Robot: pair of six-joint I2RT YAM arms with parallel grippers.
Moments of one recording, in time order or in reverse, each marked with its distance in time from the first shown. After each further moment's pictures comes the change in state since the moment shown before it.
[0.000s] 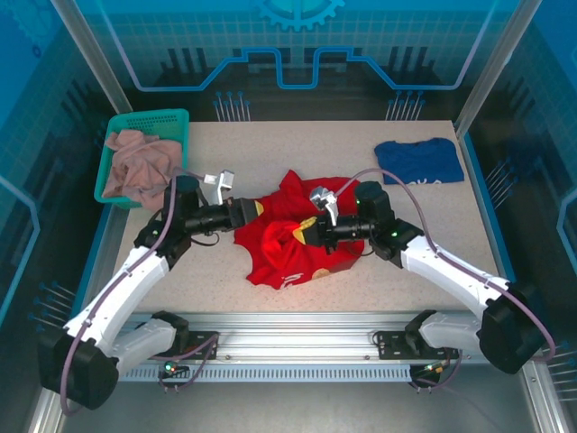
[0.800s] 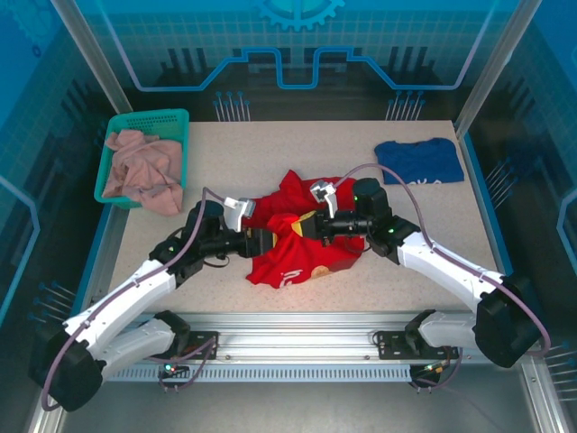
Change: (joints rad) left arm -0.217 -0.026 -0.137 -0.015 -0.248 0.220; right arm -0.007 0.038 0.020 0.028 0.054 0.145
